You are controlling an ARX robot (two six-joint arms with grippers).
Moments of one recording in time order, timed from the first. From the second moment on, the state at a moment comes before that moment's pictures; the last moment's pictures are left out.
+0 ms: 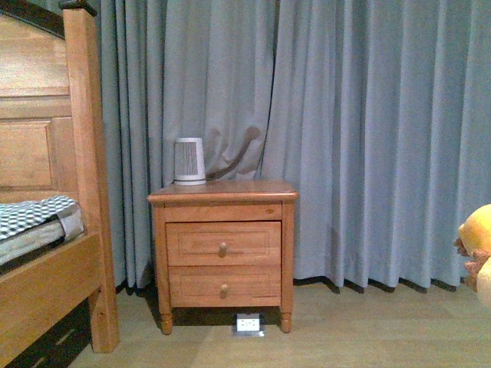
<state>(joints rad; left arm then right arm) 0.00 0.00 0.01 0.00 0.00 -0.01 0.39 0.13 0.02 0.23 0.34 0.07</state>
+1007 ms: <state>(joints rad) 0.00 0.00 0.01 0.00 0.00 0.00 0.39 0.13 0.02 0.23 0.34 0.07</state>
